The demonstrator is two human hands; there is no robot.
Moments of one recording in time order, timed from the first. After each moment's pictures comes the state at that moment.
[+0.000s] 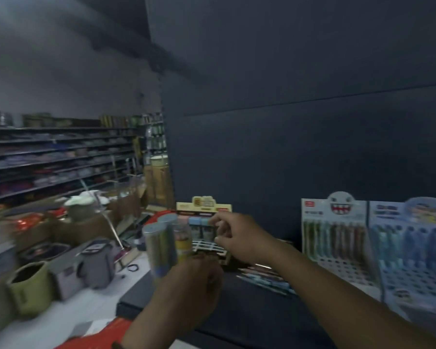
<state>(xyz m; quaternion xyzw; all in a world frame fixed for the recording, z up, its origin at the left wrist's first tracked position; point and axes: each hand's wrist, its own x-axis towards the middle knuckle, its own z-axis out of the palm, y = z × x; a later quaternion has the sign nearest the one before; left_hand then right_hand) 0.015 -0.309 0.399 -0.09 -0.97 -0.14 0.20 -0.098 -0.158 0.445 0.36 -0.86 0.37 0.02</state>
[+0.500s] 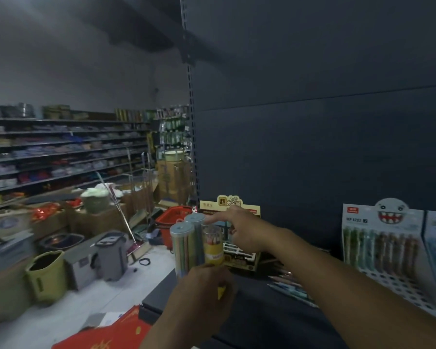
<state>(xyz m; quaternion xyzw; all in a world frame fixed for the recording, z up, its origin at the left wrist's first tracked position) 0.008 -0.363 0.379 -0.04 -0.96 -0.21 0.20 -0.146 -0.243 0.451 0.40 -0.89 0.23 -0.02</state>
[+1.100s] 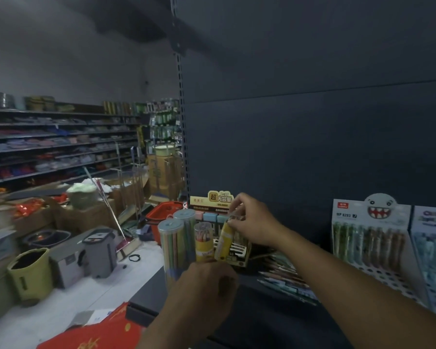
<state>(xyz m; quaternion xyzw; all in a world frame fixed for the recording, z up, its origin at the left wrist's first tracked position) -0.012 -0.357 0.366 -0.09 -0.94 -0.23 0.23 -0.170 -0.216 0.435 0.31 -0.86 0.40 0.06</state>
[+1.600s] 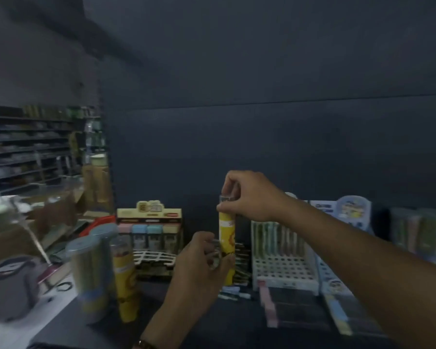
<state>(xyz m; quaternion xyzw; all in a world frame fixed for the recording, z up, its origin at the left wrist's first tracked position) -0.064 -0.220 0.387 -0.07 -0.87 -0.45 0.21 -0.126 -0.050 0.524 0.28 -0.90 0.28 0.16</state>
